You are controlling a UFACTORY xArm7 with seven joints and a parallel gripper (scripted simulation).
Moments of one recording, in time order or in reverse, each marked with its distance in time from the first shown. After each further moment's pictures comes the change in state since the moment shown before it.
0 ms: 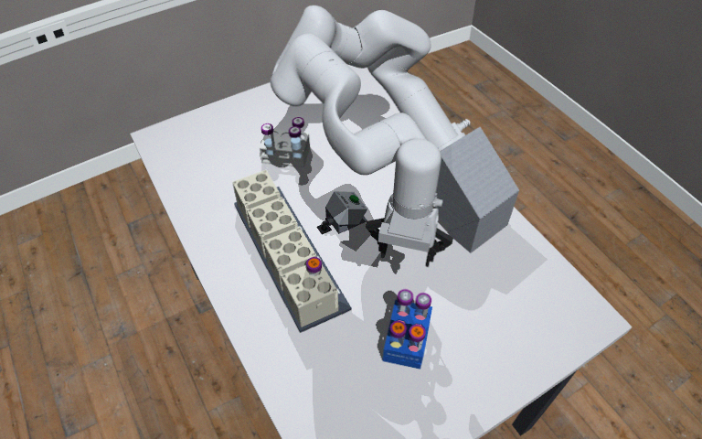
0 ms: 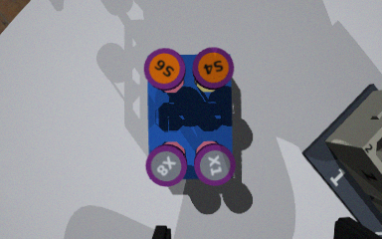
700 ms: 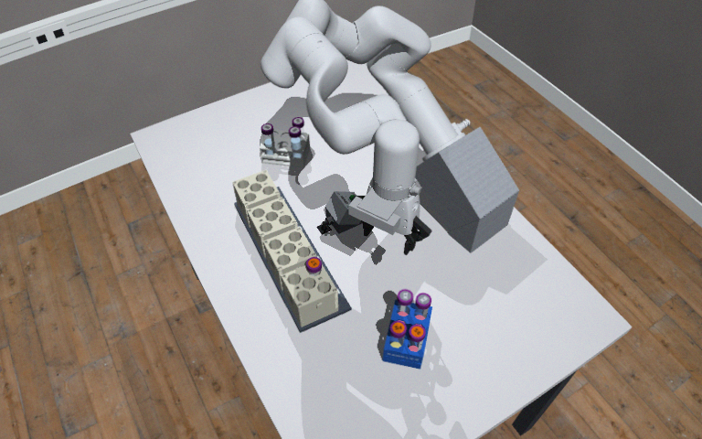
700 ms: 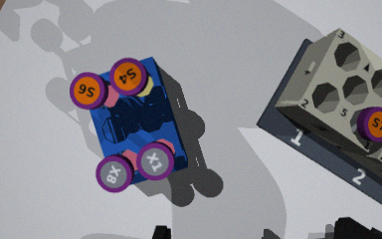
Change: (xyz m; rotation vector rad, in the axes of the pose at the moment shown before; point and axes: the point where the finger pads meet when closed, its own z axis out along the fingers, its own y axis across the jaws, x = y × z) arm -0.016 0.041 -0.021 -0.002 -0.009 0.293
